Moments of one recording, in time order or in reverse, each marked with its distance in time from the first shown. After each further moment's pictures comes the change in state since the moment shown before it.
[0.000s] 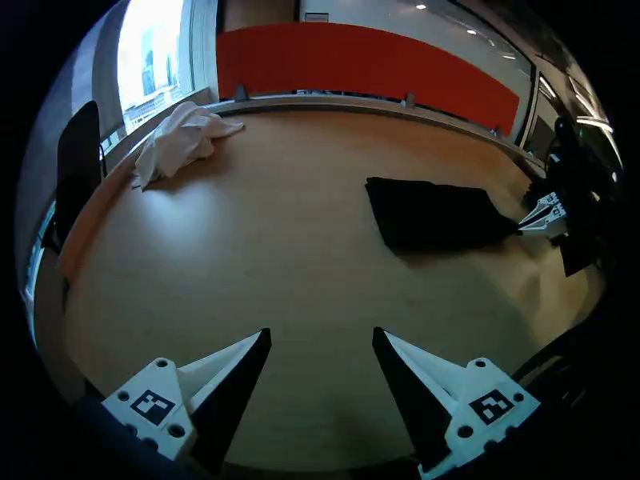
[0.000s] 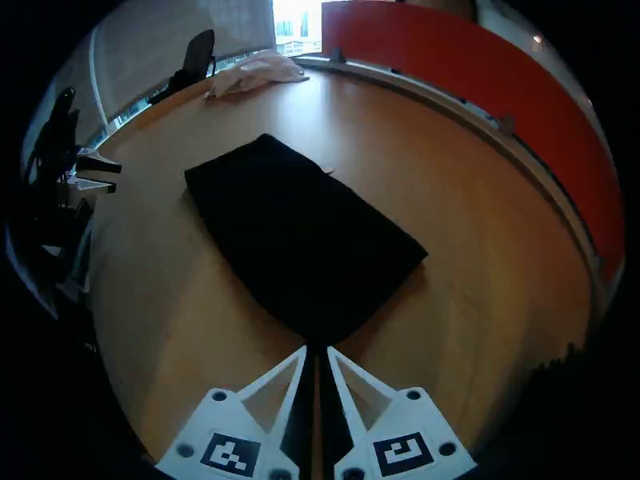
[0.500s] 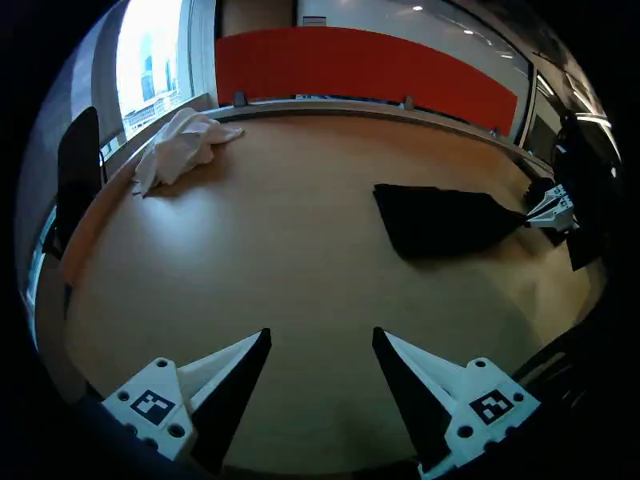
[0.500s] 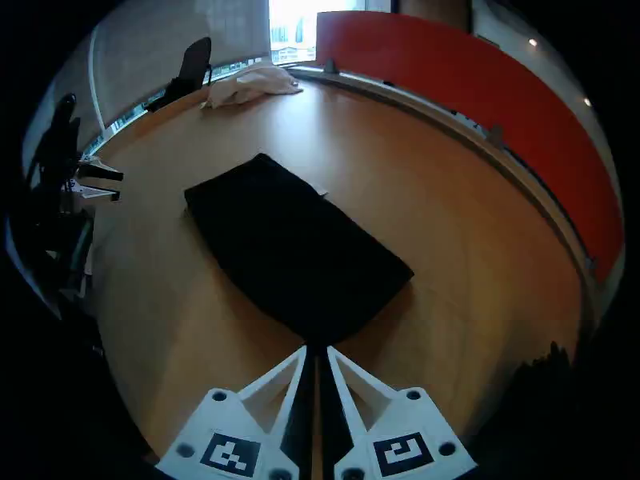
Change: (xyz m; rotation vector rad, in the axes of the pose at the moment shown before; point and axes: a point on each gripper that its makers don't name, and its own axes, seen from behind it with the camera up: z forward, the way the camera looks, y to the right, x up) left arm 0.005 0.000 0.001 0.007 0.021 0.020; right arm 0.008 0.003 -0.024 -0.032 0.032 0.003
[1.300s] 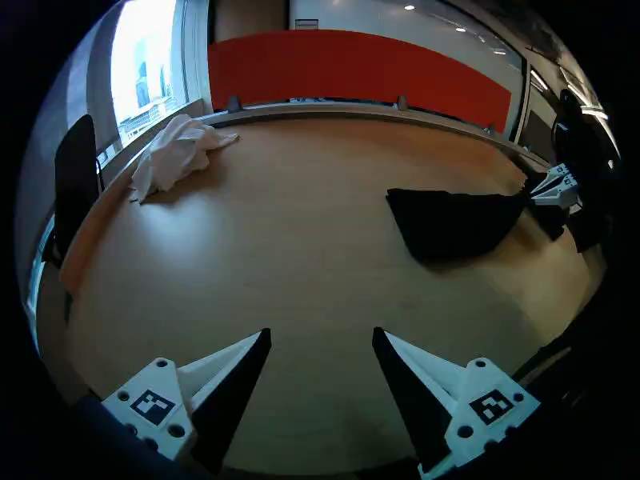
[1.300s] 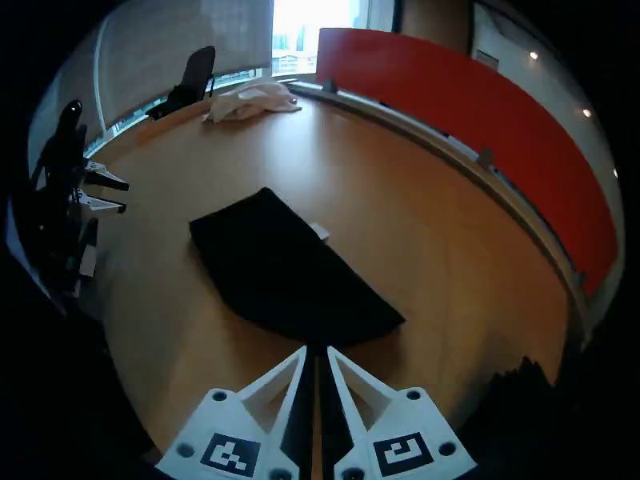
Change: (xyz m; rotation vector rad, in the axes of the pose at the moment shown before) left arm 0.000 0.006 -0.001 -0.010 0.011 0.026; right arm 0.033 0.003 -0.028 -0.029 0.057 -0.048
